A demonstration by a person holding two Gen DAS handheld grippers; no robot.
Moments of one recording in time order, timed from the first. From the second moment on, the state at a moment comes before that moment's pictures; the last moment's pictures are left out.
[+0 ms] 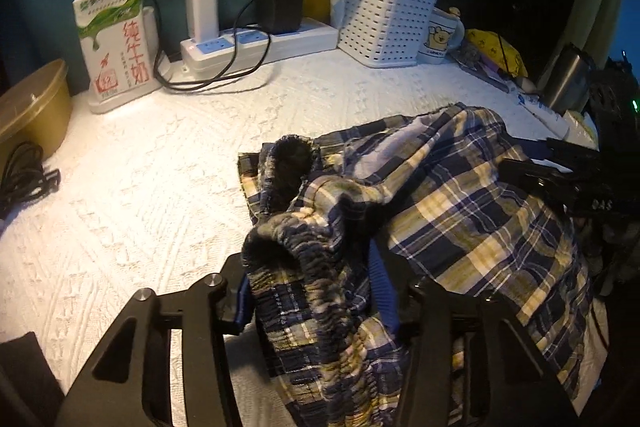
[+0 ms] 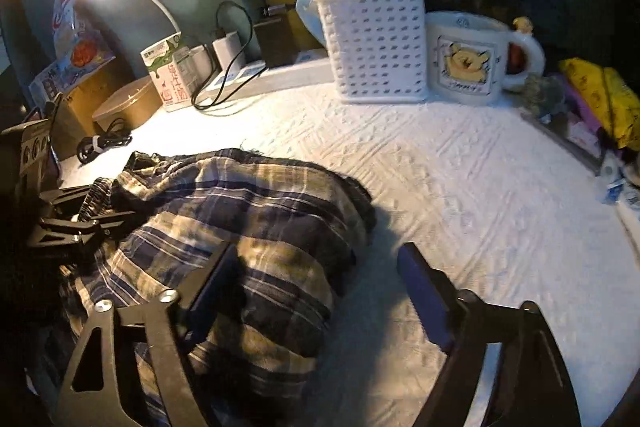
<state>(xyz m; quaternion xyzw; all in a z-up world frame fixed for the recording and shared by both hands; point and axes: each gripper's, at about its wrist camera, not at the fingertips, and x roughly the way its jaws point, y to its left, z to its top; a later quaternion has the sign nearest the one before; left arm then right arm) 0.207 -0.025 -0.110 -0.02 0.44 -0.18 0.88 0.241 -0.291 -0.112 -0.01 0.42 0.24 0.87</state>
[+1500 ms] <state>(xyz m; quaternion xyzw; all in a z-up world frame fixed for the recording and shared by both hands) 0.076 -0.002 0.044 -0.03 0.21 -0.17 0.96 0.098 -0.263 0.041 -0.09 0.21 0.26 0.94</state>
